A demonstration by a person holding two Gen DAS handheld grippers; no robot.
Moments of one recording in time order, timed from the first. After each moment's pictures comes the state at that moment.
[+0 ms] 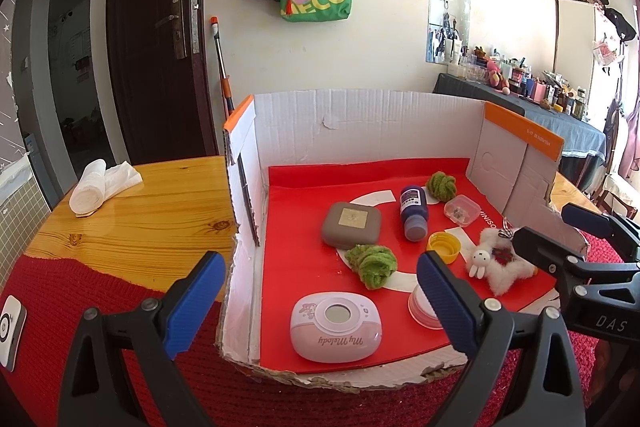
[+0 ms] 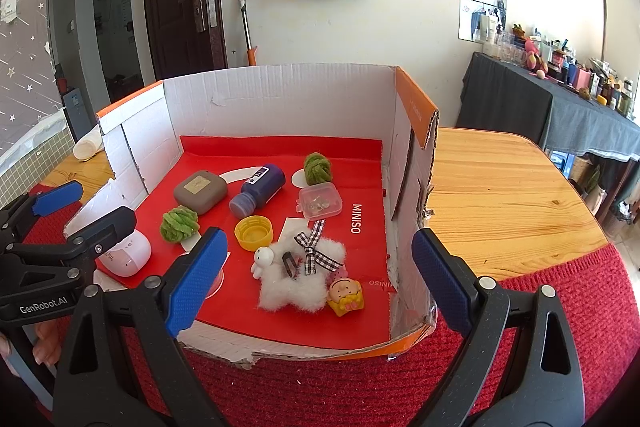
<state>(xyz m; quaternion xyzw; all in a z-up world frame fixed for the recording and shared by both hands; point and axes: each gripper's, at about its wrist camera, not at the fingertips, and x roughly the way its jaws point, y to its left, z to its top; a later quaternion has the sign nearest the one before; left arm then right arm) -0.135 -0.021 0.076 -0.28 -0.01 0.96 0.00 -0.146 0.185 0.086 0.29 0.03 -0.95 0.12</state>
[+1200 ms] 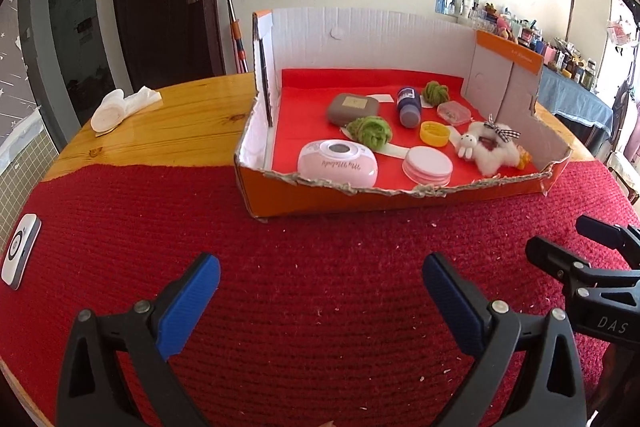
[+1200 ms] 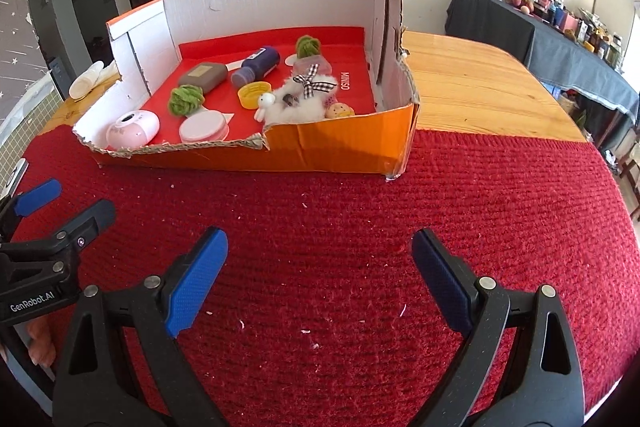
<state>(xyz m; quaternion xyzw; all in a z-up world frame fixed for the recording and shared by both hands) -0.071 -0.019 0.042 -0.38 -0.02 0.92 -0.02 -0.083 0.192 0.050 0.42 0.03 -0.91 0.07</state>
